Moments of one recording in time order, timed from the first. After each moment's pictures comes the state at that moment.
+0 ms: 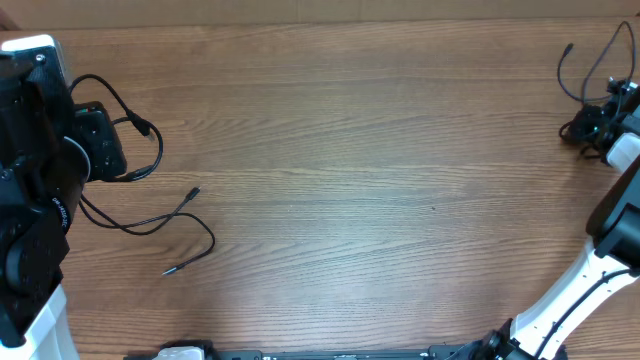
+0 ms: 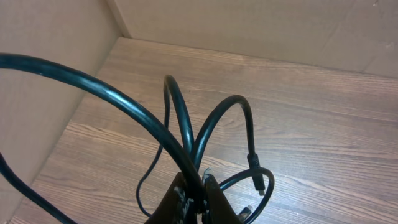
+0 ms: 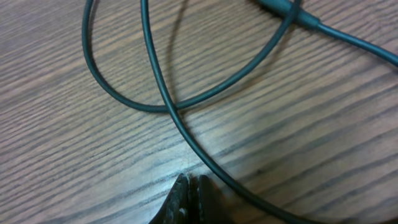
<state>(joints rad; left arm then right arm) 0.01 1.38 2.26 -1.56 -0.24 -0.13 -0.59 2.29 1.52 -0.06 -0.20 -0.04</state>
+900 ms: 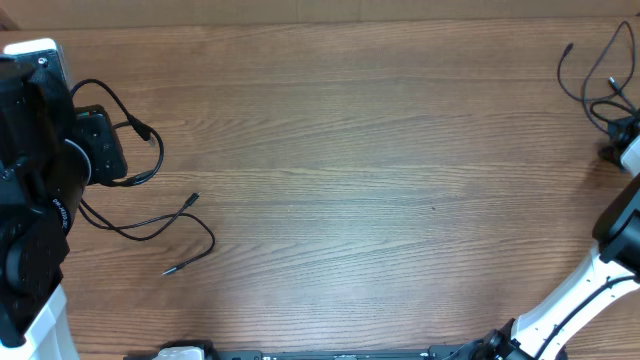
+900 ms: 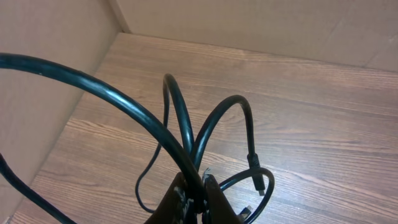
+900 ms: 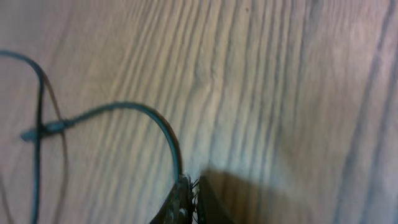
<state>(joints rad) 0.01 1.38 2.26 -1.58 -0.24 -0.13 -0.63 2.27 1.53 -0.10 0.24 0.76</state>
